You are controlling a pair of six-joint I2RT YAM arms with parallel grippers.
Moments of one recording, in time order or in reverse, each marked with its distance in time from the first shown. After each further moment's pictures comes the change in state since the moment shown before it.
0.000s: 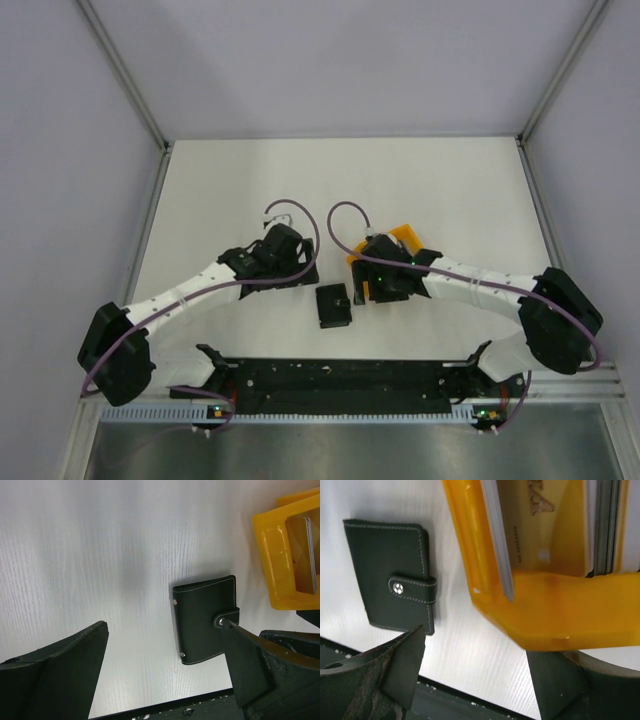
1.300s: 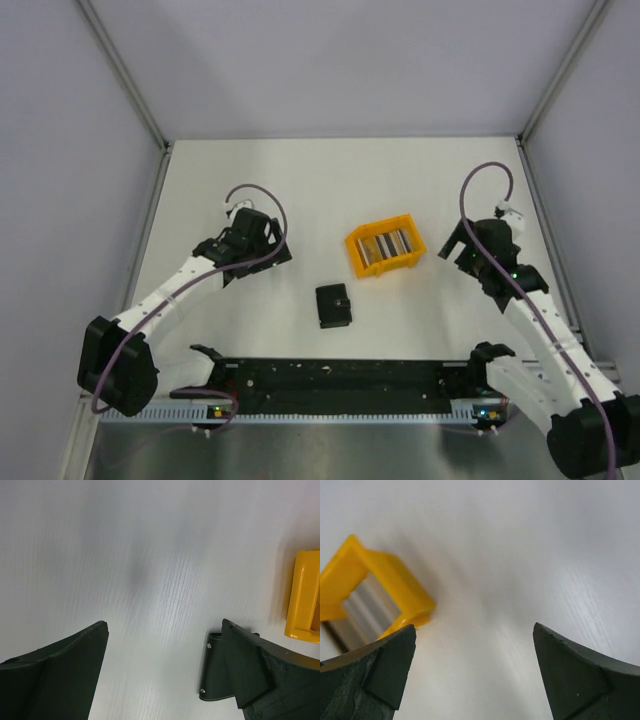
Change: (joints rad) left arm 0.260 -0.032 0.009 -0.005 -0.014 0.027; right arm -0.551 -0.609 -0.160 -0.037 0.226 -0.052
